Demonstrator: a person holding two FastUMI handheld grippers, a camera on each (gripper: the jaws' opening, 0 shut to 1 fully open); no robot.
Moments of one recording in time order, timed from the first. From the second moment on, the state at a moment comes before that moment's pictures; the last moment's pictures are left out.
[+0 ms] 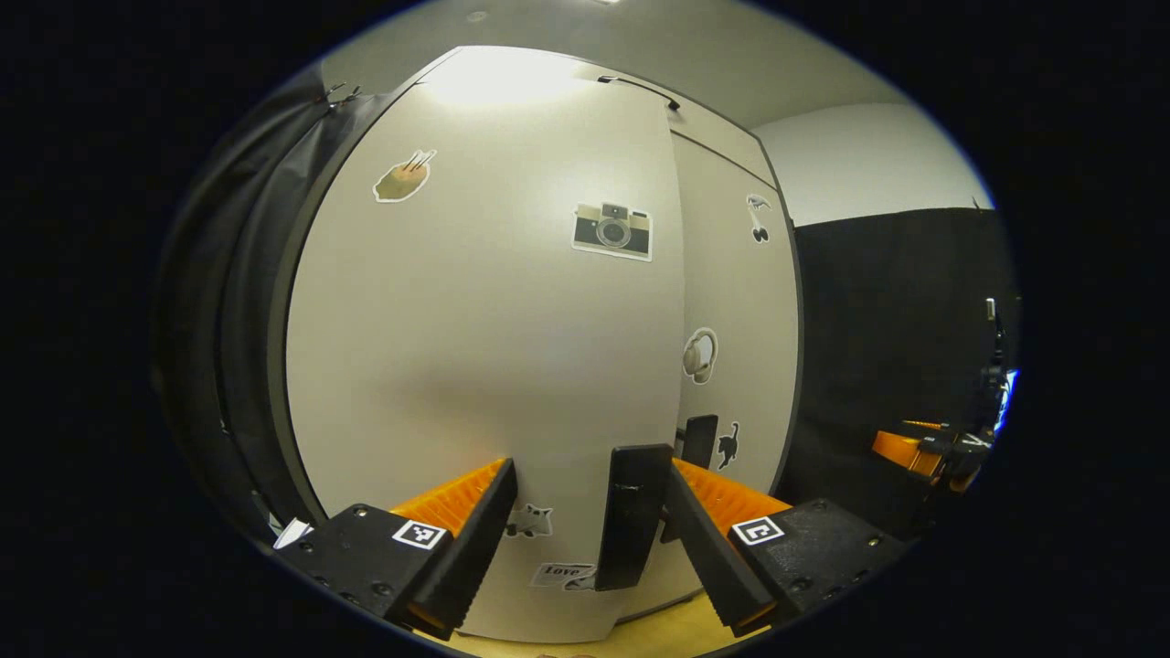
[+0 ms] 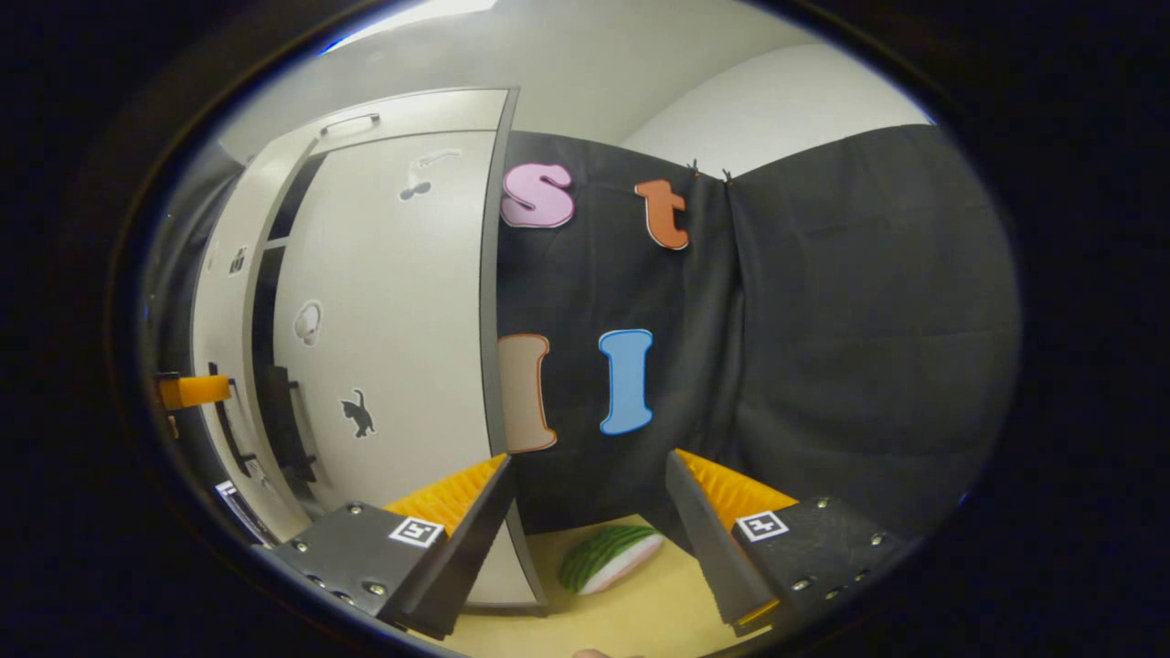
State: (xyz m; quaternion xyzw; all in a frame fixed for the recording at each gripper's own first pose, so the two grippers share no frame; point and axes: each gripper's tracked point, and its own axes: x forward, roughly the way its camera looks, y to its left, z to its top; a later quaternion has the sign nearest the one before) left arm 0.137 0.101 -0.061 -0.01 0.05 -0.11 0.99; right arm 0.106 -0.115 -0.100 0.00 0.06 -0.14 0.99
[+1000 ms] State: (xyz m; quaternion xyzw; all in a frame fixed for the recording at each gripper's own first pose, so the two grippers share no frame) left arm 0.157 0.102 -0.069 -0.02 0.06 -0.12 0.99; right arm 0.105 -0.131 -0.104 0.01 0.05 -0.15 0.99
